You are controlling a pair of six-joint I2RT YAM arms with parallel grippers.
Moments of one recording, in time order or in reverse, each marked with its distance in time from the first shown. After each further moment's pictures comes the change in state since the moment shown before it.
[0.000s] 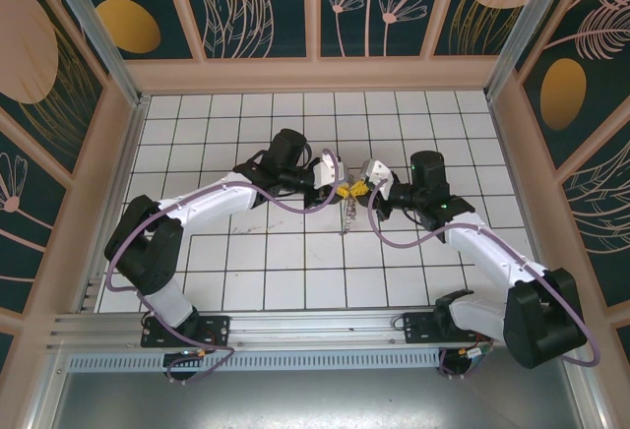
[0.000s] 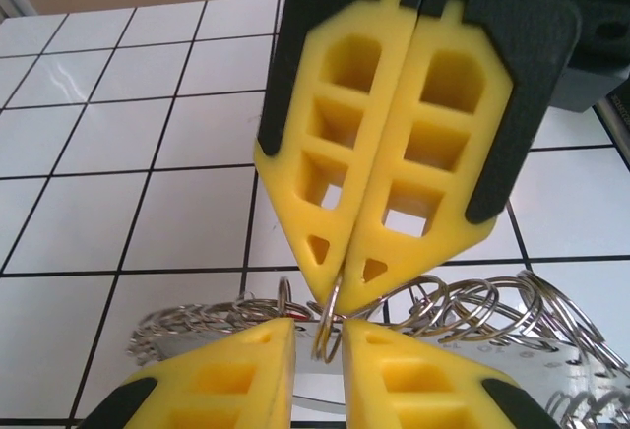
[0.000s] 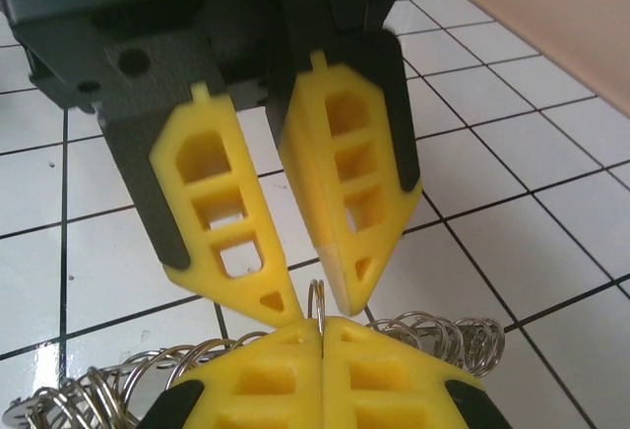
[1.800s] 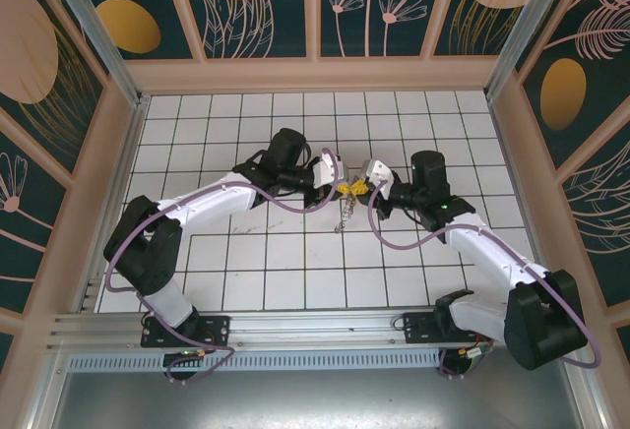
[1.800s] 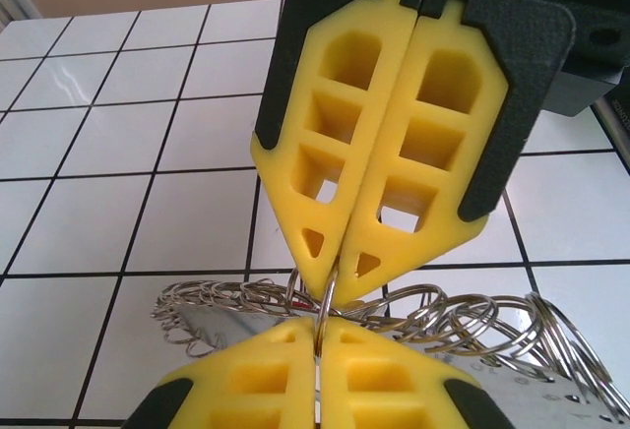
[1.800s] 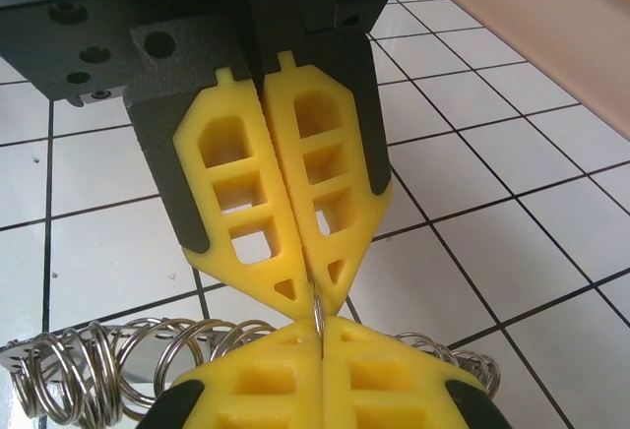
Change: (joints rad) left arm 0.000 -0.006 0.000 0.007 0.002 -0.008; right arm 0.001 -0.004 0.000 0.002 0.018 -0.019
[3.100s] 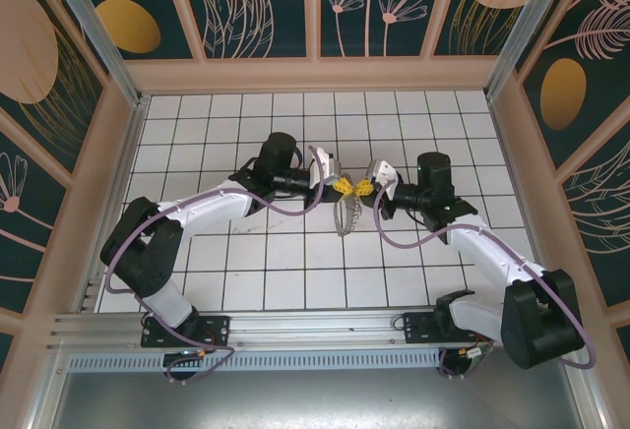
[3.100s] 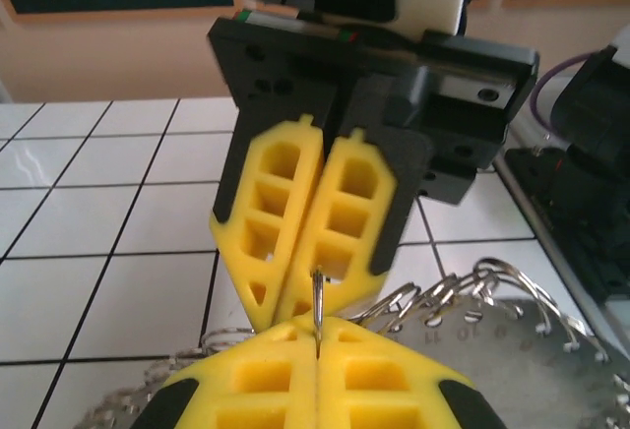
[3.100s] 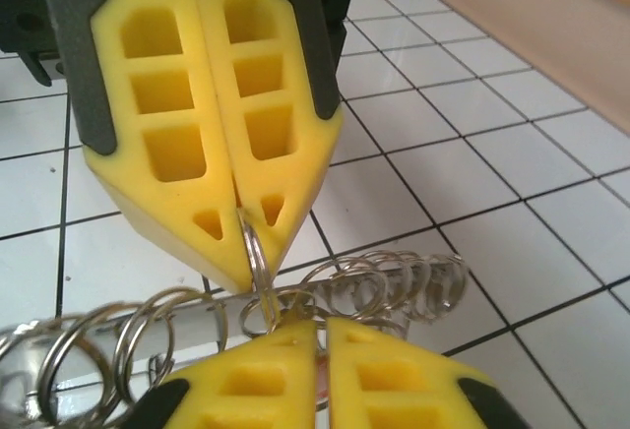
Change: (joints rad) left arm 0.021 -0.021 -0.119 0.319 0.198 -0.205; right arm -0.055 0.007 -0.038 0.068 -0.090 0.022
